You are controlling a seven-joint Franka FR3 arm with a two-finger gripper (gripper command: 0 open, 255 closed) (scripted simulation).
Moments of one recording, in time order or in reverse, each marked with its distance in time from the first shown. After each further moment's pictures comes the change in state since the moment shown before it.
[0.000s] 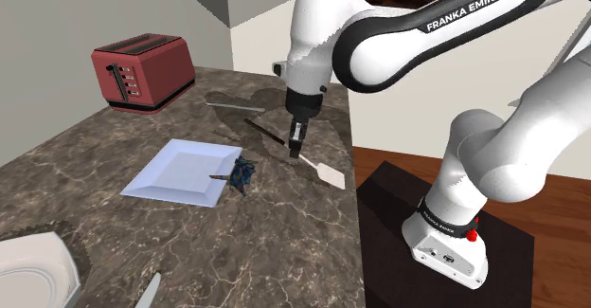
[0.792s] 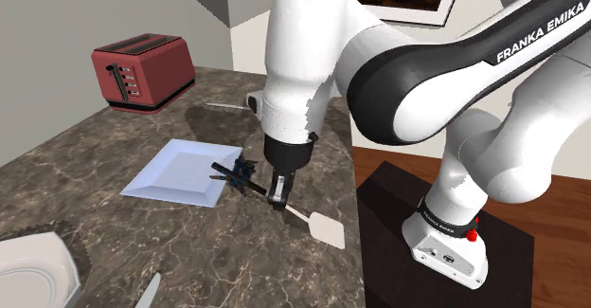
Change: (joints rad) arm 0.110 0.108 0.239 0.114 0.047 0.007 0.319
